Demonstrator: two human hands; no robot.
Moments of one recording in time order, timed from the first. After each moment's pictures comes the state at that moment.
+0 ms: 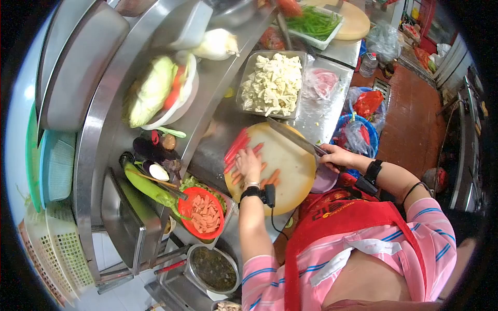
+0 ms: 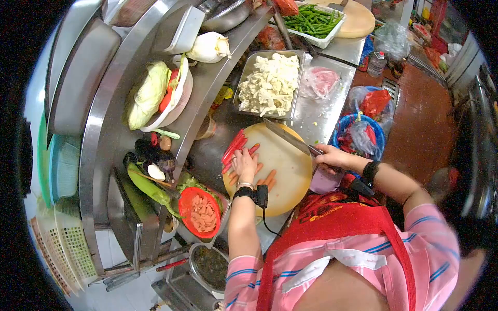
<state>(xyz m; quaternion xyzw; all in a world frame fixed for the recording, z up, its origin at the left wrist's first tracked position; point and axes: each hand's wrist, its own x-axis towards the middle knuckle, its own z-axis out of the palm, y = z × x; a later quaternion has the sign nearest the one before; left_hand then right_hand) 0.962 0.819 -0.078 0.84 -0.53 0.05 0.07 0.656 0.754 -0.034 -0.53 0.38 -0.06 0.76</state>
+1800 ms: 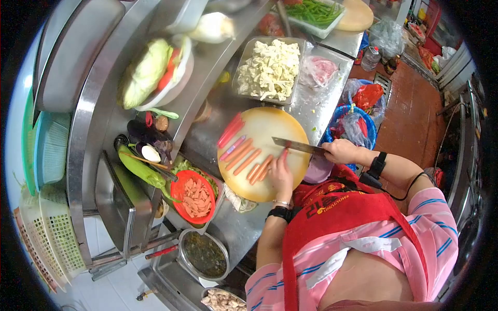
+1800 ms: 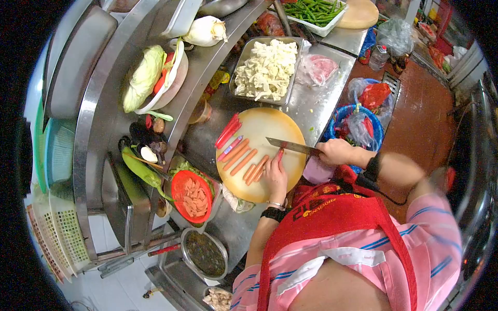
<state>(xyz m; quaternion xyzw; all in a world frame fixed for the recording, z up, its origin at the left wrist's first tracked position) 0.831 0.892 -0.108 0.77 -0.55 0.01 0.33 0.626 0.766 -0.038 -0.92 0.29 0.02 0.27</state>
